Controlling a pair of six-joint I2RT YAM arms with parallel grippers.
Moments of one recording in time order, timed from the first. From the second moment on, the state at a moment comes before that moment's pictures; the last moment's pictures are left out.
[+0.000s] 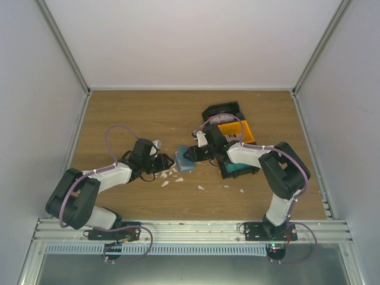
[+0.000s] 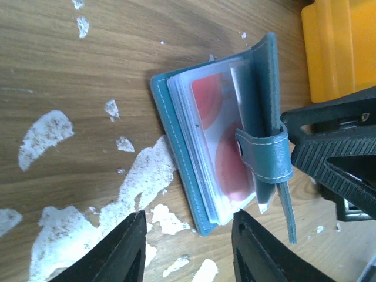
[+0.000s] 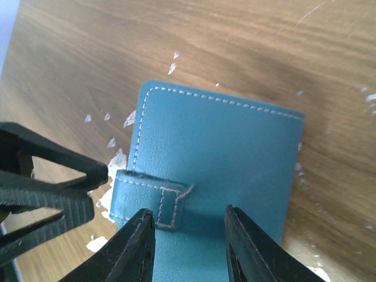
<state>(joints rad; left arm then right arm) -0.43 1.41 0.54 0.05 0.36 -0.69 0.63 1.81 0.97 0.01 -0.49 0.45</state>
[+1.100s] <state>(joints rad) -0.33 1.81 0.88 0.02 0.67 -0.53 0.81 1.83 1.05 -0.04 -0.38 0.46</state>
